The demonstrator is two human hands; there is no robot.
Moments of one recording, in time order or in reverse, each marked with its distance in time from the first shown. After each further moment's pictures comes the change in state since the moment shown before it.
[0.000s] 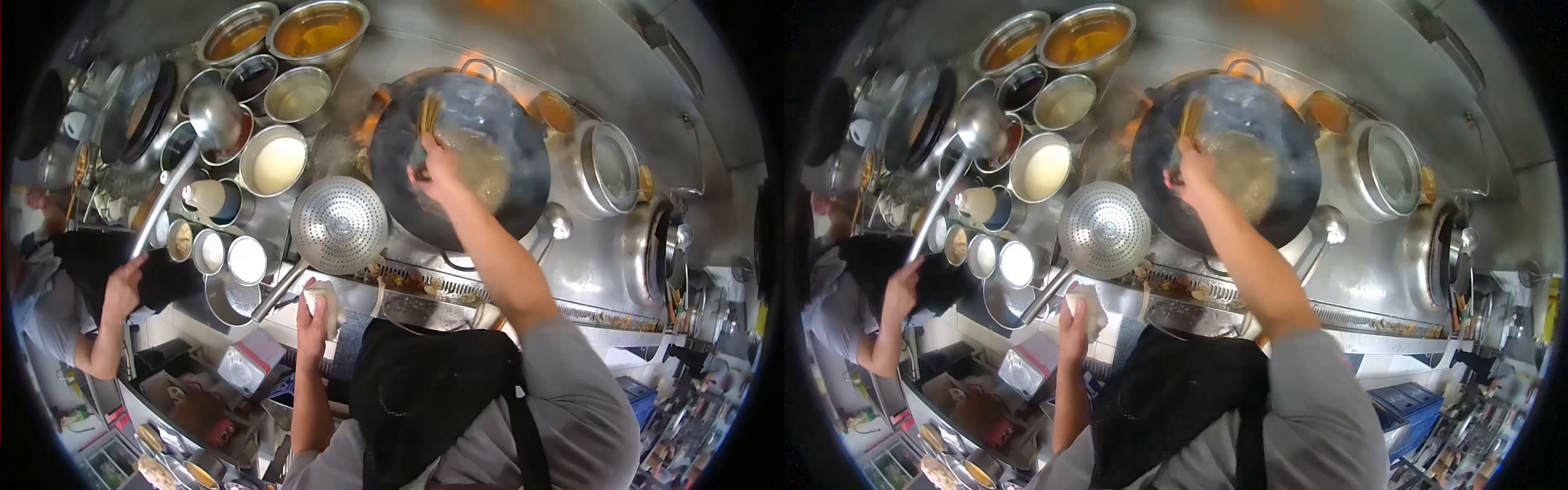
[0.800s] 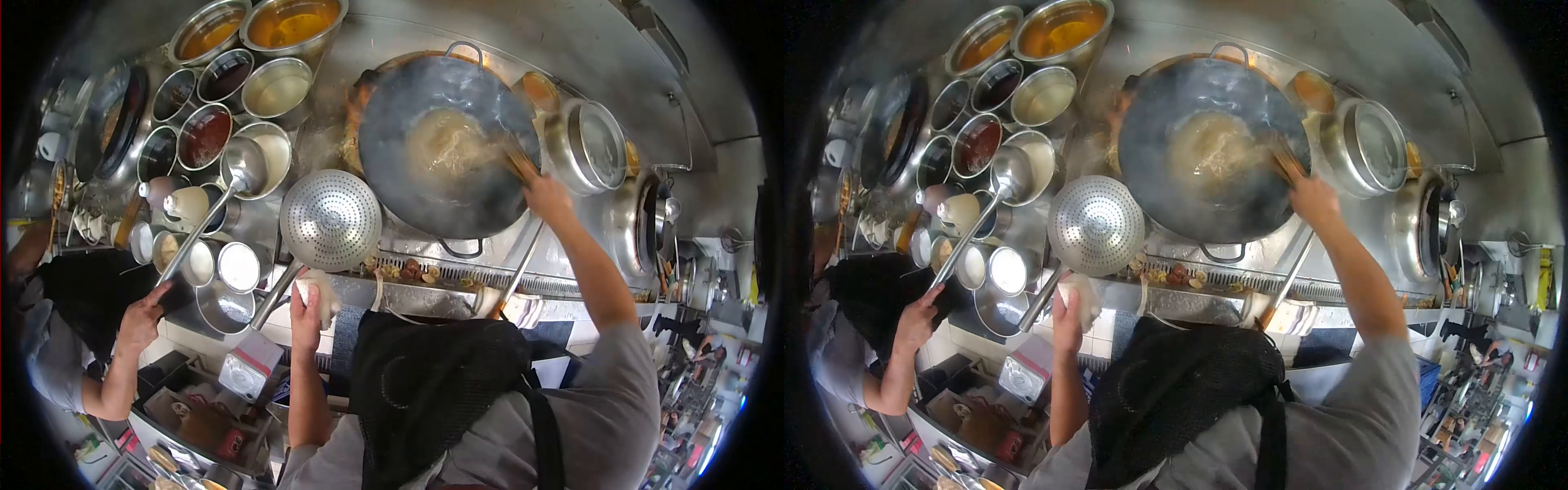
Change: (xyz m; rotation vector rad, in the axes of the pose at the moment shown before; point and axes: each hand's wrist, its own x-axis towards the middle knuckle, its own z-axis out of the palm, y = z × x) left_hand 0.028 0.013 -0.011 0.040 -0.074 0.001; right_hand -0.093 -0.057 -0.186 -2.010 0.376 -0.198
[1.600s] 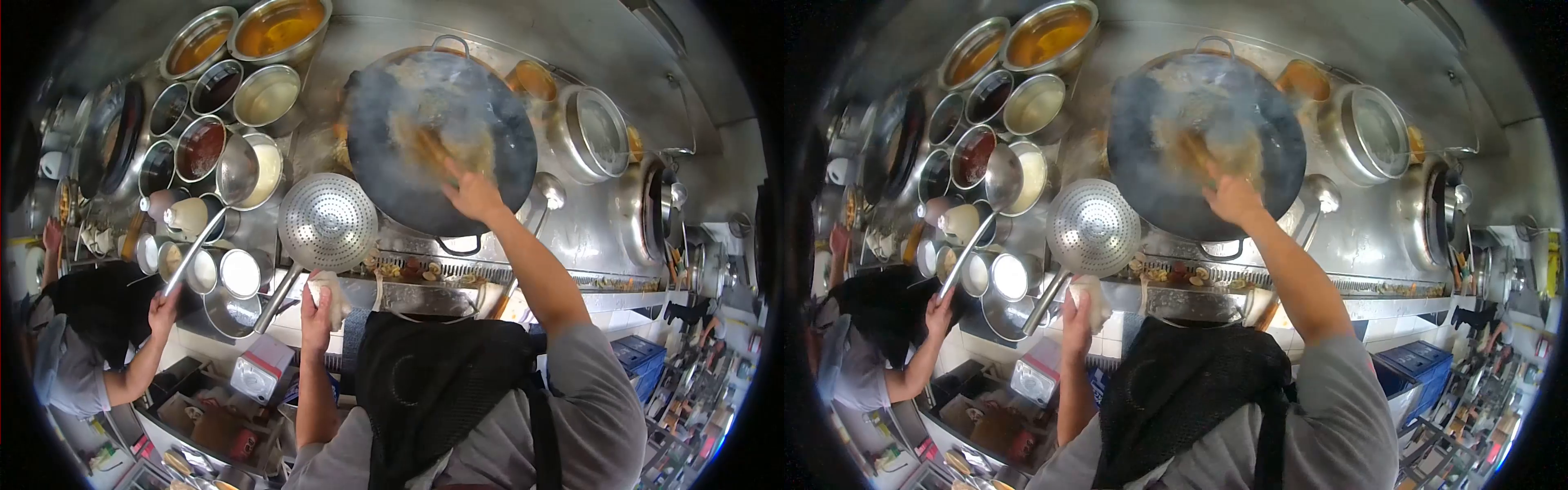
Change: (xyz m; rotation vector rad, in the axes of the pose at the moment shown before) left_hand 0.001 -0.012 0.014 -0.015 -0.064 -0.057; right_hand 0.011 -0.115 0.031 0.413 0.014 -0.125
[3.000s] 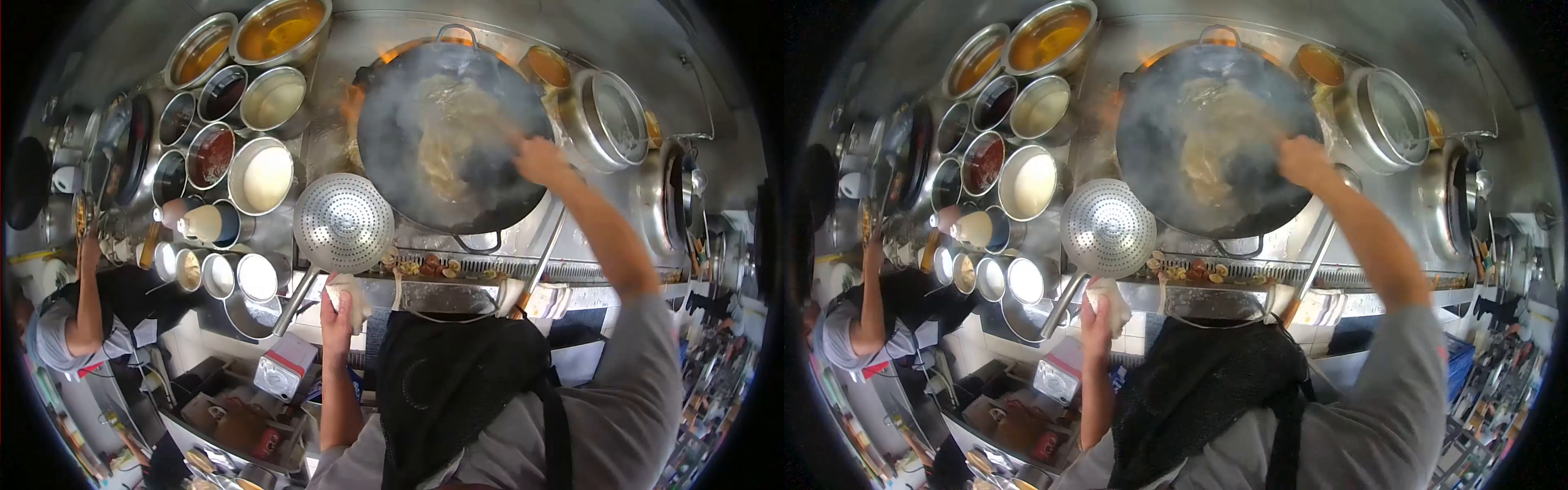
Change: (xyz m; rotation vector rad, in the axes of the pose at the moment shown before) left_hand -0.007 0.014 0.016 0.067 0.023 0.031; right_hand 0.032 0.089 -0.056 -0.443 -0.013 -0.017
